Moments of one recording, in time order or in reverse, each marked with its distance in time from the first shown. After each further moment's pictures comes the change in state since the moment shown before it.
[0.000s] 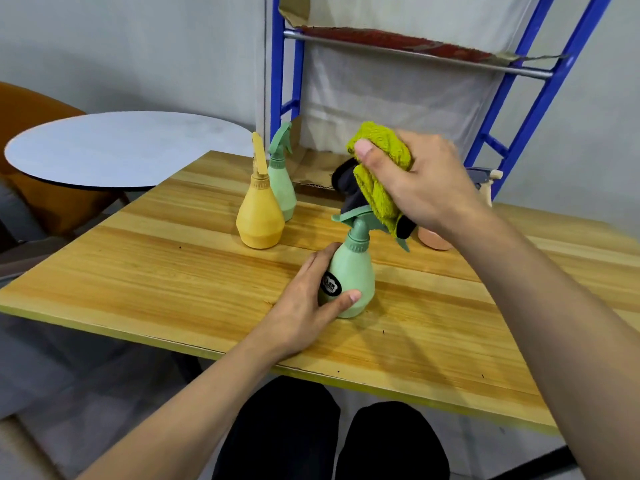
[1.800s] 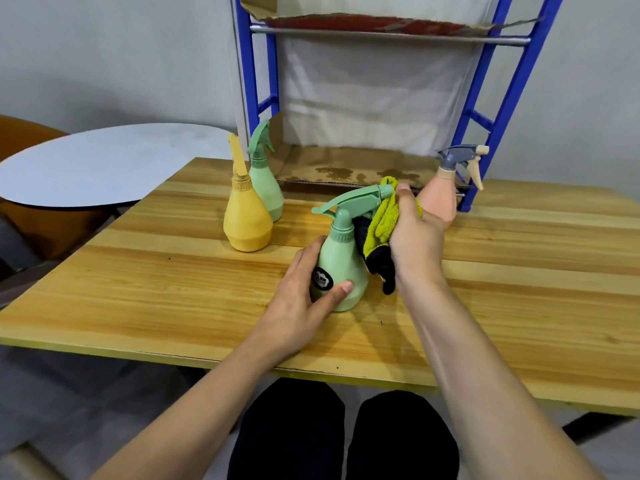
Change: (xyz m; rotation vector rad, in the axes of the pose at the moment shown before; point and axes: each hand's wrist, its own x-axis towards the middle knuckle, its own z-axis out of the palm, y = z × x) left_hand 0.000 0.002 0.003 0.045 0.028 -0.018; right_hand -0.050 0.036 0.065 0.690 0.549 0.787
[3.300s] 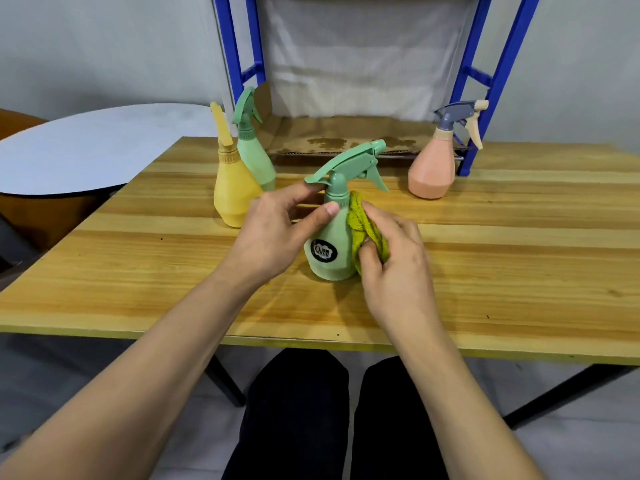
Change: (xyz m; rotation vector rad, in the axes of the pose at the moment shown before) left_hand 0.032 0.034 -0.042 -0.053 0.059 0.125; right_hand -0.065 0.061 -0.038 -0.517 -0.234 -0.430
